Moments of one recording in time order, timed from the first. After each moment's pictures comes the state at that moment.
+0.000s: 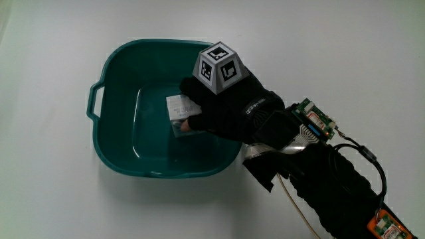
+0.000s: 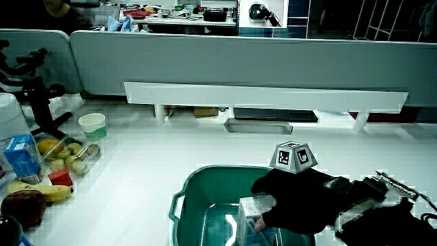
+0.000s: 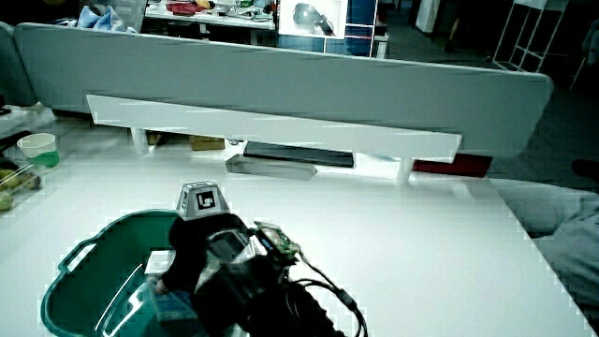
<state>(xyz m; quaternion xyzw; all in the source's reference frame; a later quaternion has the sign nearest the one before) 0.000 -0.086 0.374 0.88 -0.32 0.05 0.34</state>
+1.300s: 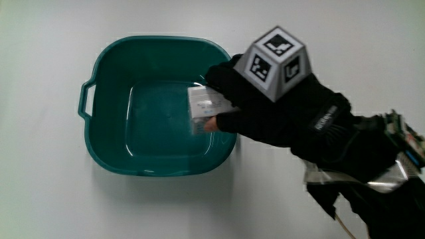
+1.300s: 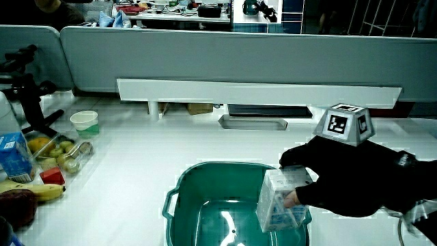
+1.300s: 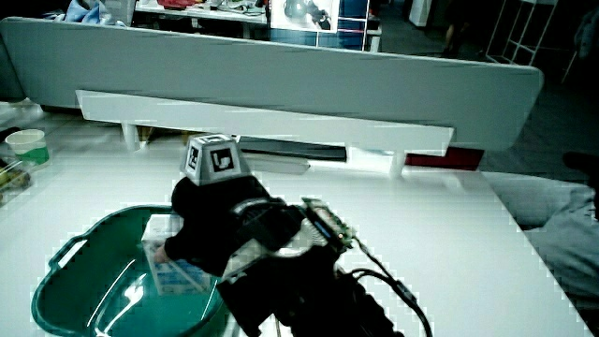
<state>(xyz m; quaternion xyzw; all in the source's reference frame) 0.057 -0.070 0.276 0.90 -0.34 0.09 0.26</state>
